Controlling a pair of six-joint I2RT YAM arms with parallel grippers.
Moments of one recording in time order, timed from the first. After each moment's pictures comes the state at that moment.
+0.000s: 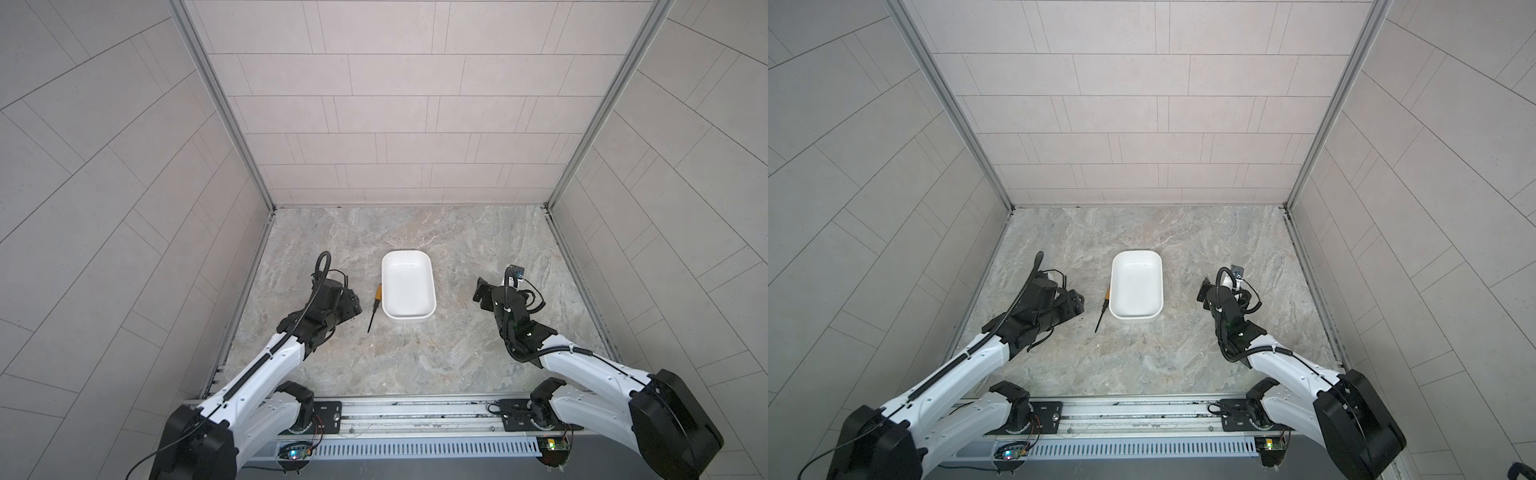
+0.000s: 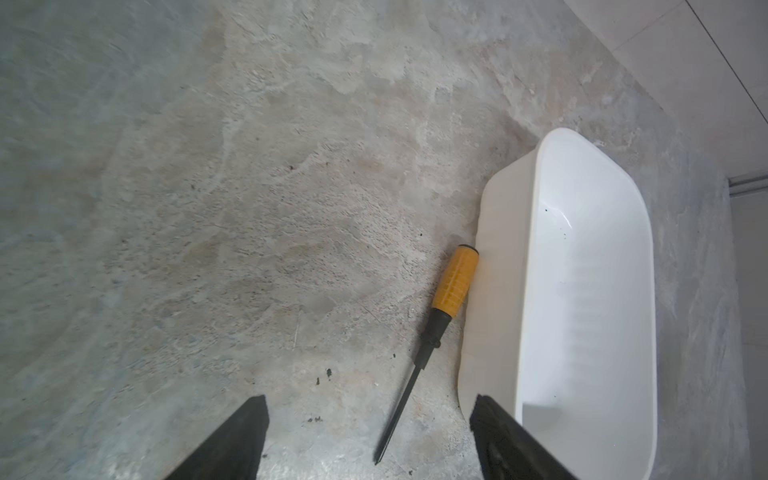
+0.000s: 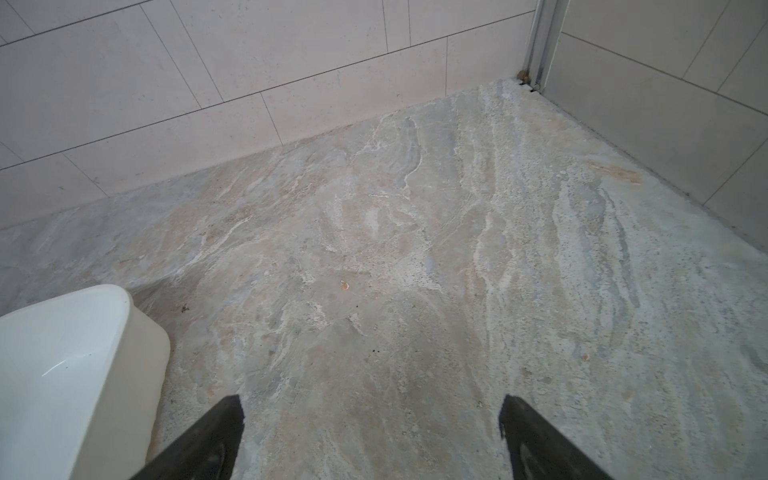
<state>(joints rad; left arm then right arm) -0.38 1.00 0.53 -0.34 -0.04 -0.75 0.49 1.07 0.37 0.19 0.58 0.50</state>
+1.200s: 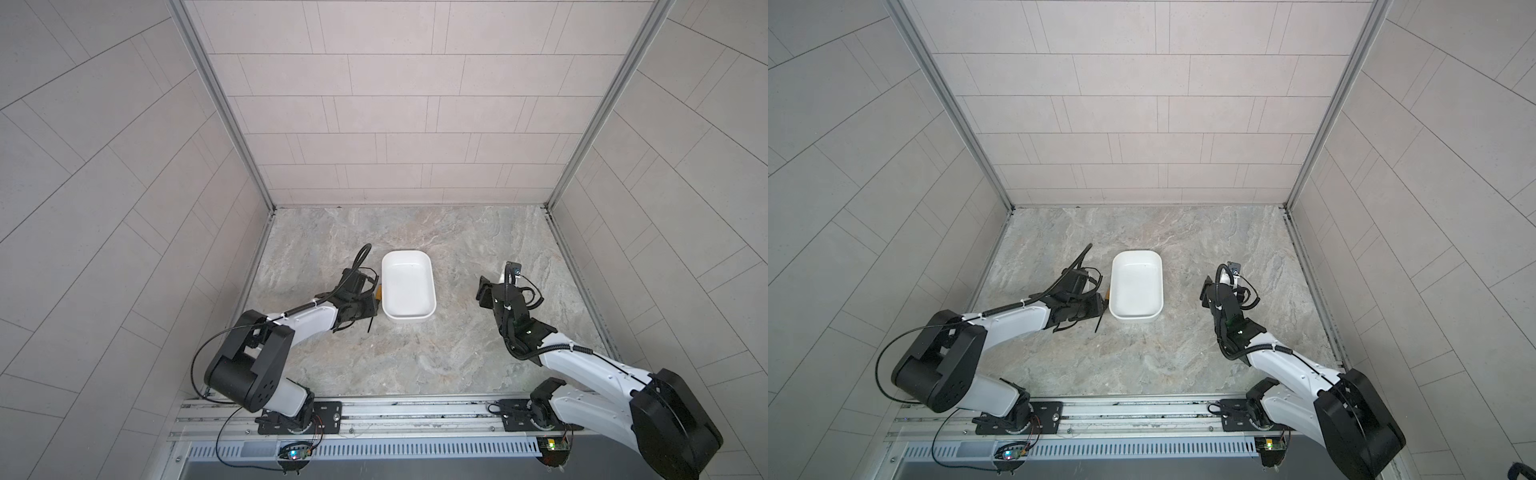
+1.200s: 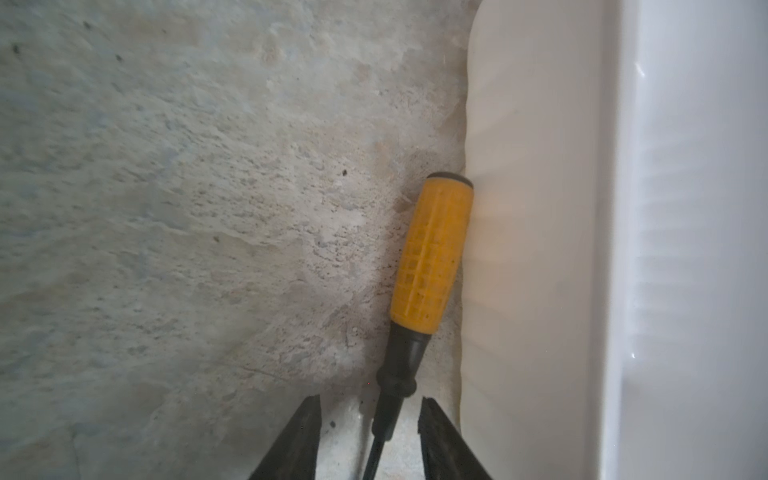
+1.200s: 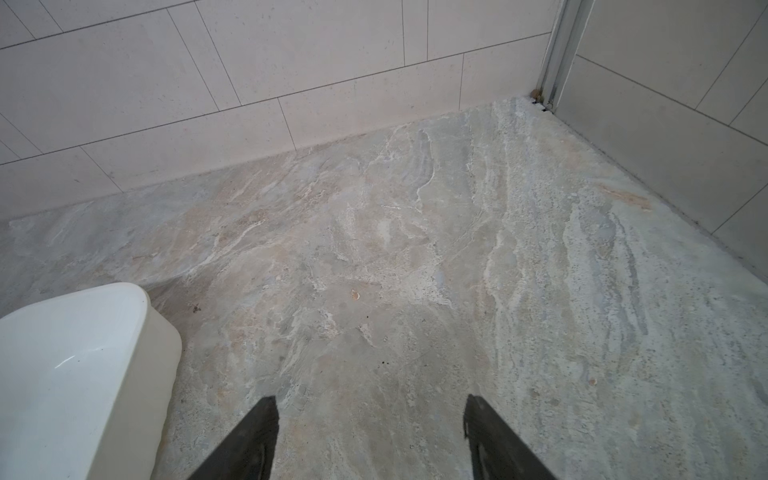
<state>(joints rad) -0.44 1.50 0.65 -0.15 0.13 -0.59 0.49 1.05 0.39 0.20 0.59 0.45</state>
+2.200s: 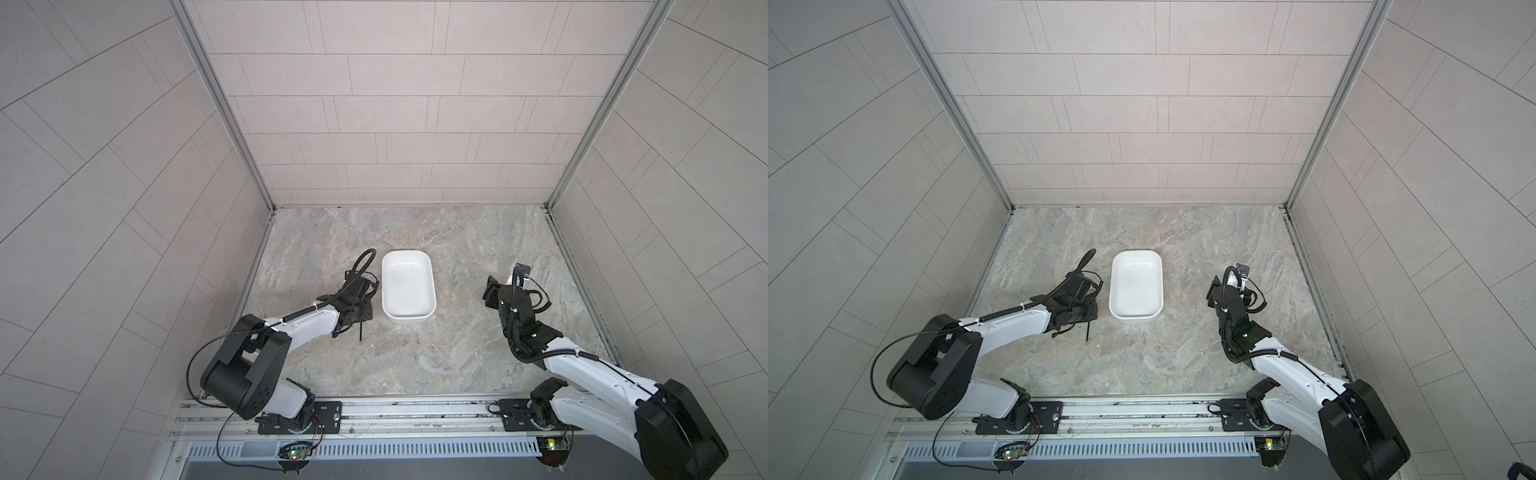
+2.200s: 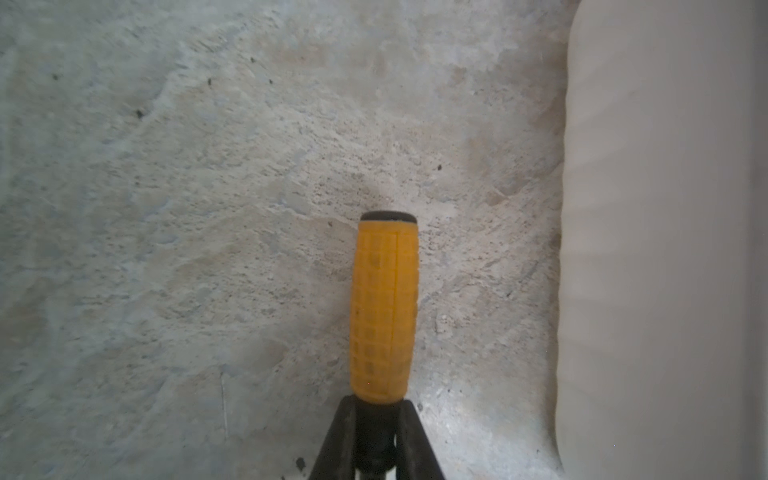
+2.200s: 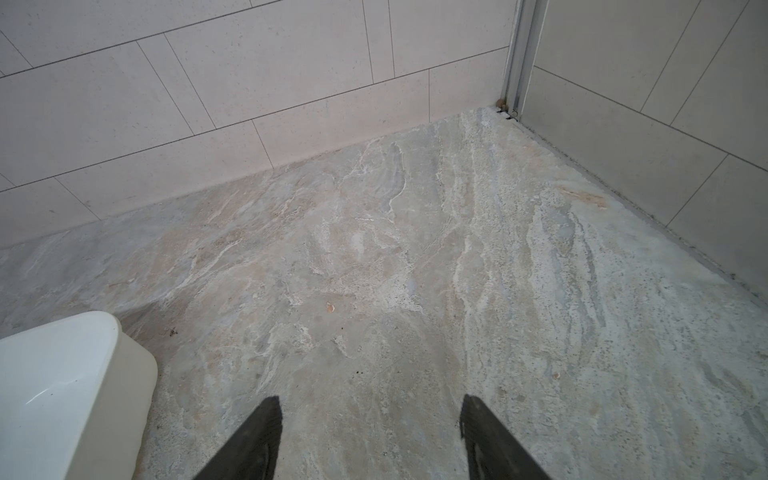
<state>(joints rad) -0.49 1.44 0.64 -0.27 -0.12 -0.58 0.45 1.01 0.36 0.20 0.61 0.48</state>
